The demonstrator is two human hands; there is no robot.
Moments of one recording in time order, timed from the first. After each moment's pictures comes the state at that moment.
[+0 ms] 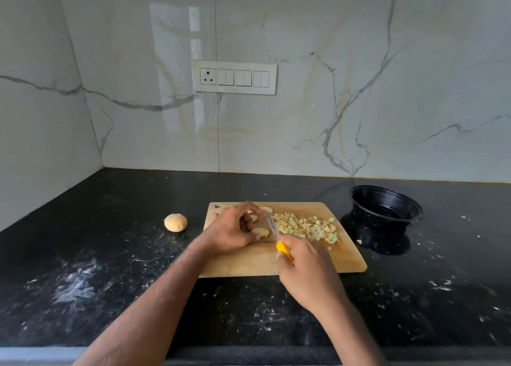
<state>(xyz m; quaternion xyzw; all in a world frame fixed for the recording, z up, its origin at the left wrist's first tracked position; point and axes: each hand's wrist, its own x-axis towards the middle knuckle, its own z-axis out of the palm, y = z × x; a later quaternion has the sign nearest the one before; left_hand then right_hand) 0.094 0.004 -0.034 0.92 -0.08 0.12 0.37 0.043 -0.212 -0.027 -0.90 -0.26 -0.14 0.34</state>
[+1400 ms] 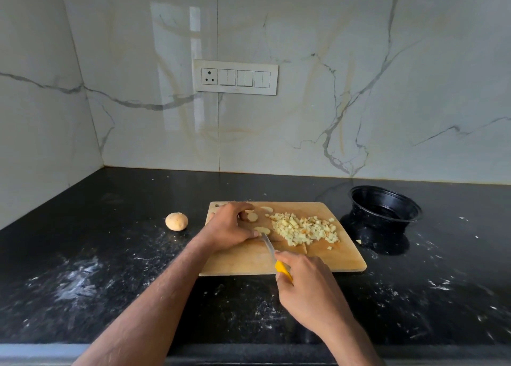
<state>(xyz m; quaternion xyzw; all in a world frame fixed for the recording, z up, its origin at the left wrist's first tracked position) 0.093 0.007 -0.030 0.93 -0.03 0.16 0.33 0.028 -0.220 -0.041 -0.90 -0.28 -0.12 0.30</state>
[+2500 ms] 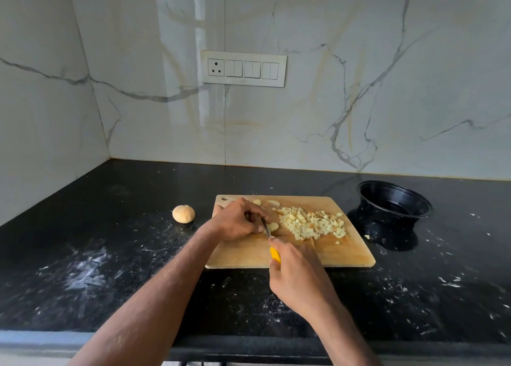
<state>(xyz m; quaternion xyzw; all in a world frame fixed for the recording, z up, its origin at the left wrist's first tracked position) 0.095 0.008 -0.025 0.93 -0.07 0.07 0.35 0.036 -0.191 -0.047 -0.91 -0.29 -0.12 0.27</state>
